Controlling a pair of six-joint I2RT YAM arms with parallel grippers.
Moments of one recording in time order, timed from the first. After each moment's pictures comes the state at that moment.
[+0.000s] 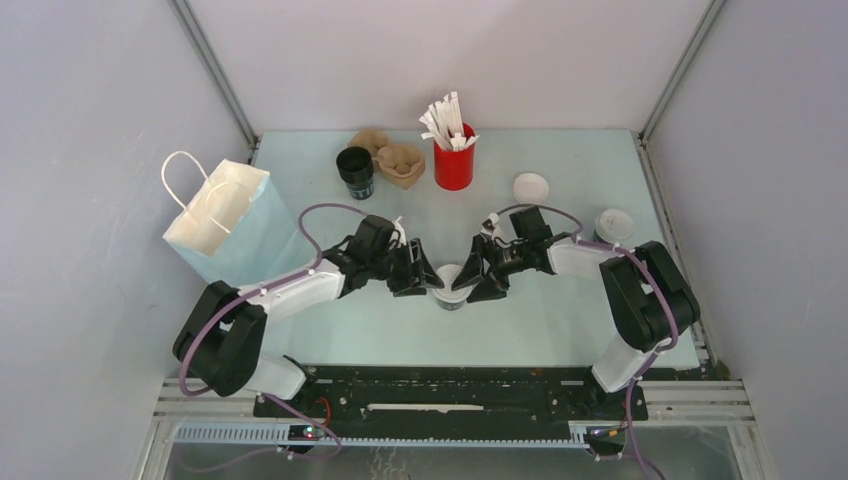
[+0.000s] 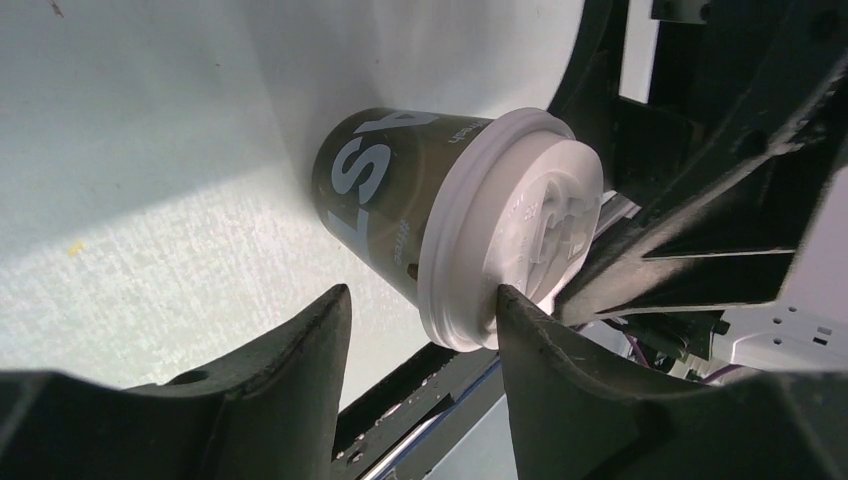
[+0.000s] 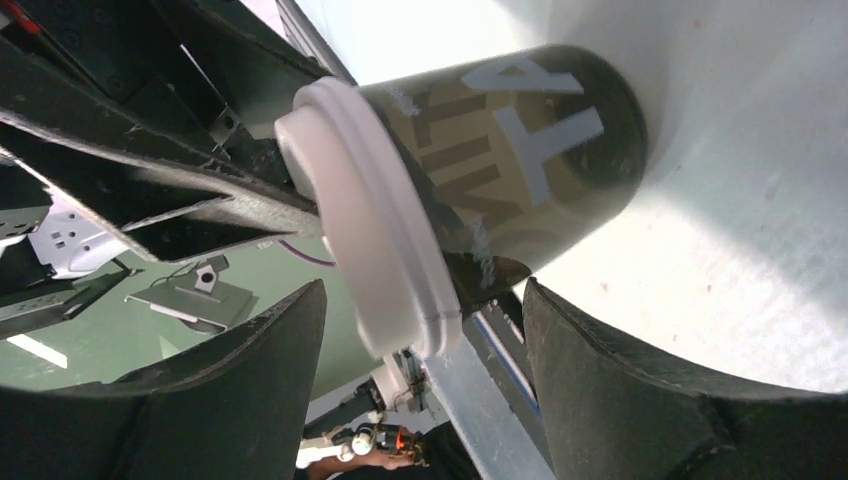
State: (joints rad) left arm -0.60 1.42 0.75 -0.15 0.42 -0.84; right arm 0.41 1.67 0.84 -0.15 -0.99 0.70
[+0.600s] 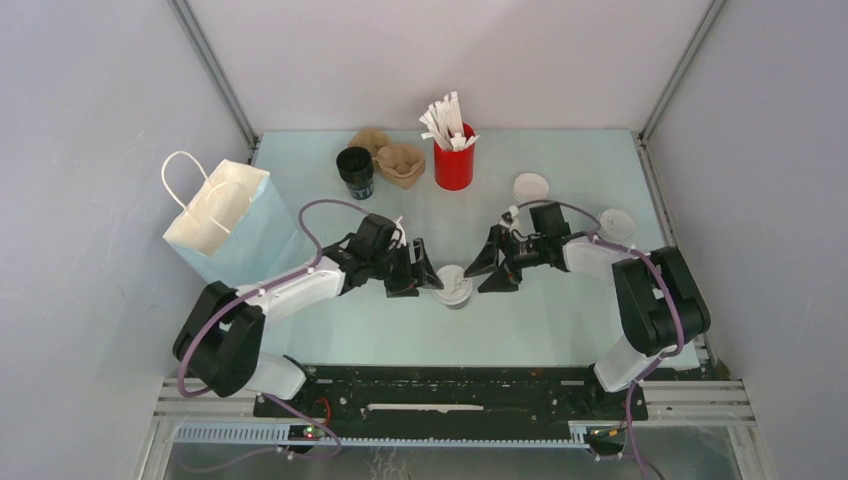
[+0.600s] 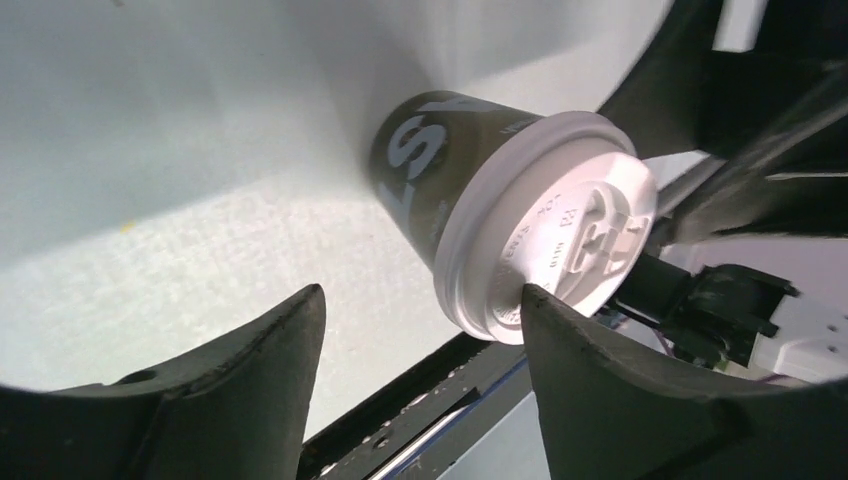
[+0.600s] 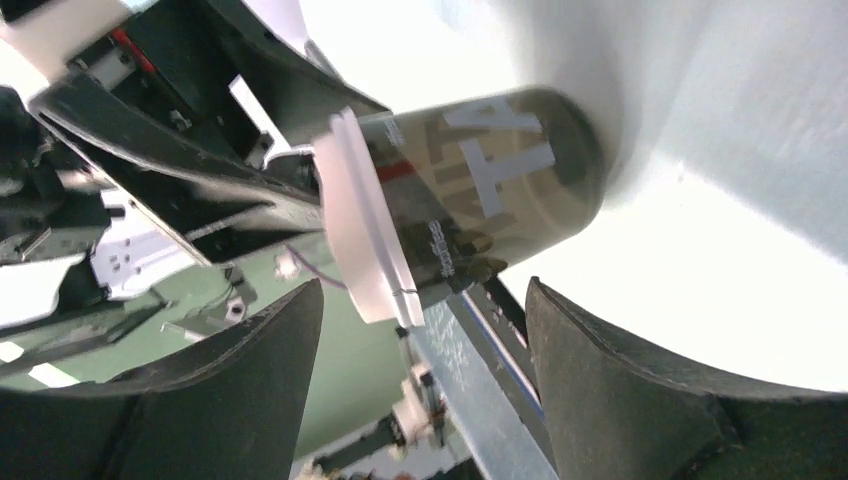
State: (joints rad) left arm -0.60 1.42 0.77 -0.20 0.40 -0.80; right arm 0.31 1.65 0.78 -0.07 -1.03 0.74
